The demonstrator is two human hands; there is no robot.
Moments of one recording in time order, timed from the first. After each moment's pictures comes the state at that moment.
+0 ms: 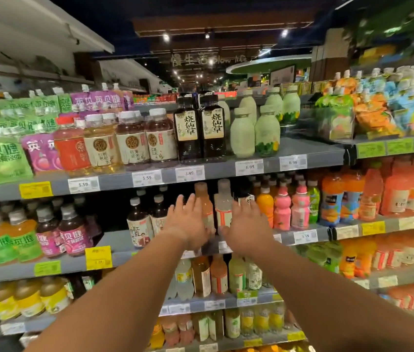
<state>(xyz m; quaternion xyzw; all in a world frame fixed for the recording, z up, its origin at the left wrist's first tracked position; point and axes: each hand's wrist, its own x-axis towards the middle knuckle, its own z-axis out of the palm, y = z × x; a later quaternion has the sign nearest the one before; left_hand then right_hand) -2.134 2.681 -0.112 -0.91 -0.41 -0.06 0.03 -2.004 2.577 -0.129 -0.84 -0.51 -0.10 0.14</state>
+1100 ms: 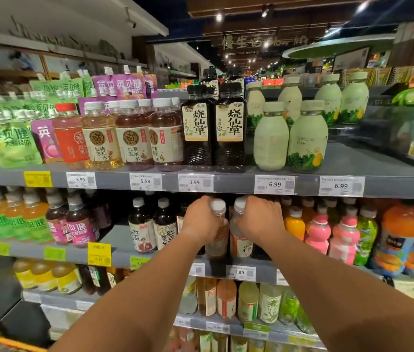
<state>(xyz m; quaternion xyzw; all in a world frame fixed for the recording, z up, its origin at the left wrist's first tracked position) -2.055 2.739 -0.117 -0.77 -0.51 -0.30 -0.22 -1.909 2.681 -0.117 -0.78 -0.57 -0.12 0.22</state>
